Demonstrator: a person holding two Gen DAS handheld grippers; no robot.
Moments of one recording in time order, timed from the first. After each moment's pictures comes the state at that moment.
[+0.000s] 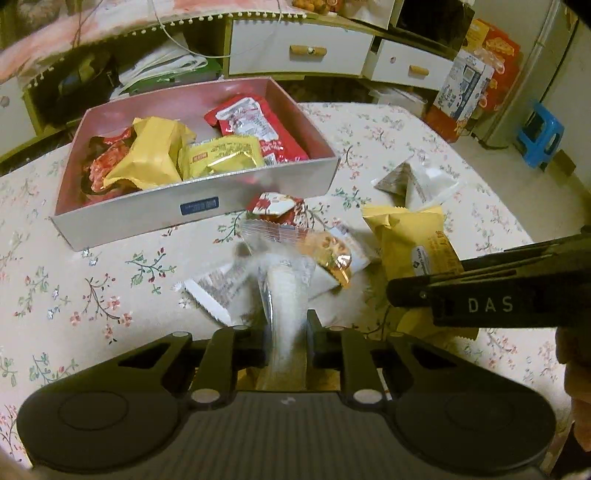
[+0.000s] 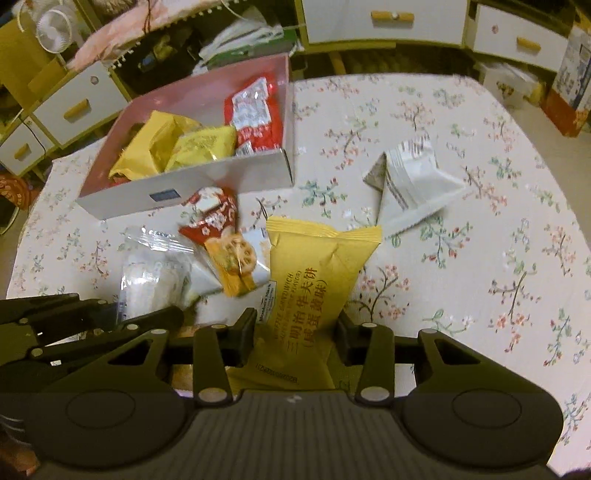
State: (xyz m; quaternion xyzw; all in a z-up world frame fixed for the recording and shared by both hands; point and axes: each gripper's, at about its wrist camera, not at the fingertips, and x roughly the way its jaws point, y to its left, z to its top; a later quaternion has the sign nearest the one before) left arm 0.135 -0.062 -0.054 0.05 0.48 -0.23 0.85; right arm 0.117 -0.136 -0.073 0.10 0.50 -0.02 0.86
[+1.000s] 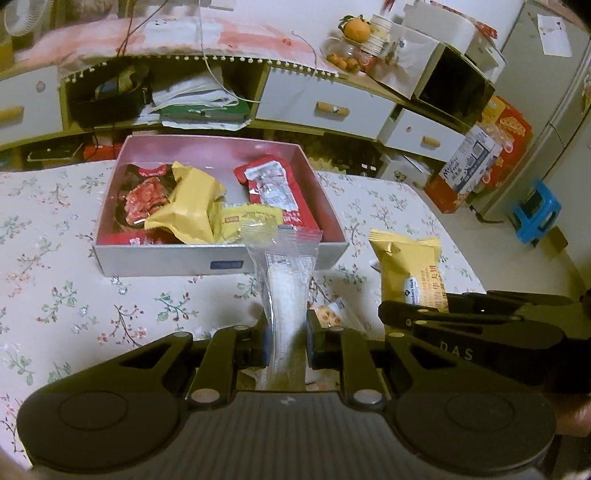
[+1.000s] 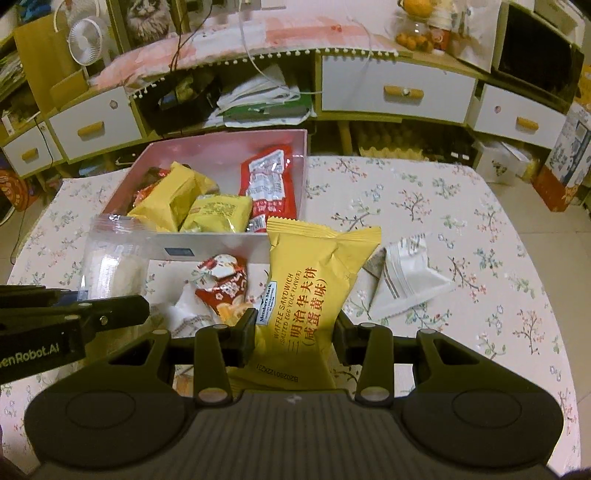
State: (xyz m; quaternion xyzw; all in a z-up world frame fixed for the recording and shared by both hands) left arm 0.146 -0.033 -0.011 -0.05 0.44 -0.21 0.87; right arm 0.124 -0.118 -0.044 0.03 0.42 -0.02 0.91
